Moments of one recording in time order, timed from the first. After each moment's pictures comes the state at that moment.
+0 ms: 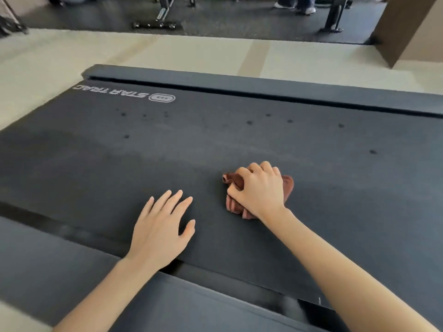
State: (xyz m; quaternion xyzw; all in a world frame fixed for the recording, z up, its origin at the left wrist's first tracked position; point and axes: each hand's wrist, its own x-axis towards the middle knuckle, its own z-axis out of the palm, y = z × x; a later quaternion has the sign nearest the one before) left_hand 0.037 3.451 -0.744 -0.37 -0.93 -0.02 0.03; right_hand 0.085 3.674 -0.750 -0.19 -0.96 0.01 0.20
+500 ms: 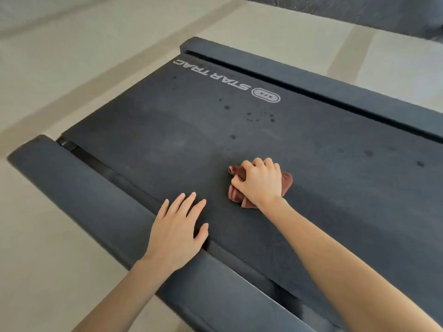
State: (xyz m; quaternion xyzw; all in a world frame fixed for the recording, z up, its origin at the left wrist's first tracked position) left_hand -0.060 3.287 -0.715 -0.25 -0.96 -0.03 -0.07; right_hand -0.105 3.505 -0.726 -0.10 -0.99 0.05 0.04
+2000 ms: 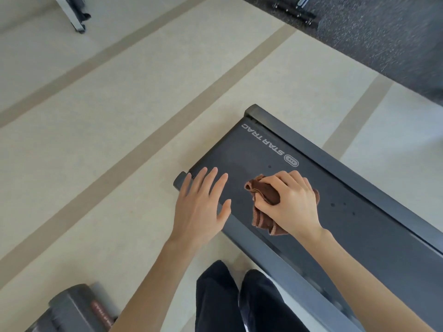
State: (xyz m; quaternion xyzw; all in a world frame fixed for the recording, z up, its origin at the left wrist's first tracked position) left_hand -0.096 3.097 -0.047 -0.21 -0.97 -0.08 0.00; right_hand -0.081 3.302 -0.045 0.03 -0.97 0.19 0.15
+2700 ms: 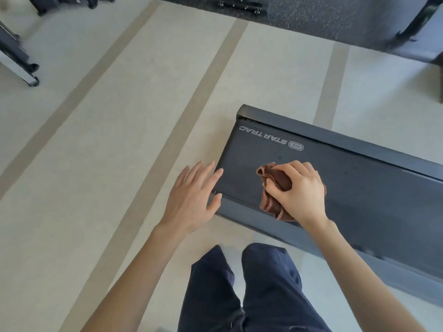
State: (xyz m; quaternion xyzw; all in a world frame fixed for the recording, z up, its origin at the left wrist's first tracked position) left_hand -0.253 2.914 0.001 -0.41 -0.91 -0.07 -0.07; right_hand -0.151 3.135 -0.005 -0.19 -0.94 0.20 0.18
